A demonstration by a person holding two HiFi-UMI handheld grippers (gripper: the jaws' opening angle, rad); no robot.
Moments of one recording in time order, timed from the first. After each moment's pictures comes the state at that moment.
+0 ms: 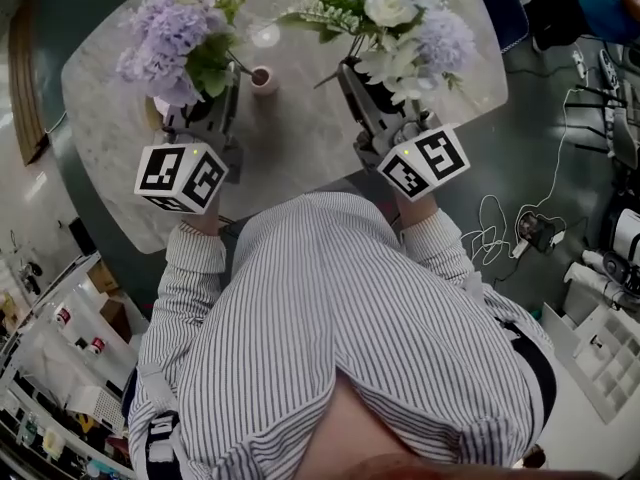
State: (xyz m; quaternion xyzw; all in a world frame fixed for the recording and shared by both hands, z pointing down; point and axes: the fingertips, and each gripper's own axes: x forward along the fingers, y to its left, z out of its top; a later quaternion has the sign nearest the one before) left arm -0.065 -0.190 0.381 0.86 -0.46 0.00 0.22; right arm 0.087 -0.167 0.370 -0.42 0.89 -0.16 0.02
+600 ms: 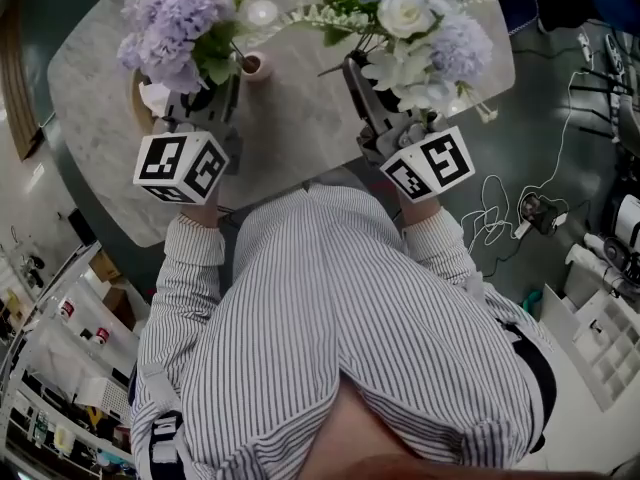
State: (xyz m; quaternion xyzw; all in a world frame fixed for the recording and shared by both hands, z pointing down) left arm -0.057 -0.192 0.414 0.86 -0.45 0.04 0.24; right arm 0.092 -0.157 0.383 -0.44 0.88 -0.15 0.02
